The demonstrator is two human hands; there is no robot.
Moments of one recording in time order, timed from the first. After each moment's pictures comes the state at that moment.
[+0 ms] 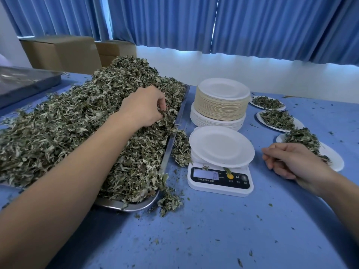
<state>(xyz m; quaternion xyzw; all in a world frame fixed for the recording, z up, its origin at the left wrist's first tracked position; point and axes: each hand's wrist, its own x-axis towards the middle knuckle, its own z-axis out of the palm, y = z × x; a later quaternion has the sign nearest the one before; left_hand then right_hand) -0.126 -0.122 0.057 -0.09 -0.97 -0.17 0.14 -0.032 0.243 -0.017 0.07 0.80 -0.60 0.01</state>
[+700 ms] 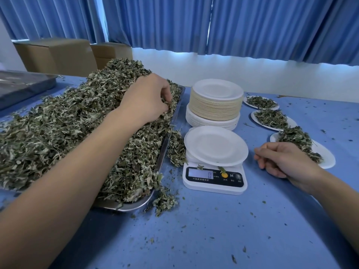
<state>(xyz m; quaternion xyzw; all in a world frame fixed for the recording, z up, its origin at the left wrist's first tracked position) -0.105 -0.101 0.079 -0.12 -0.94 -0.23 0.22 -0.030 0.241 -0.020 0.05 0.81 -0.58 0.00</state>
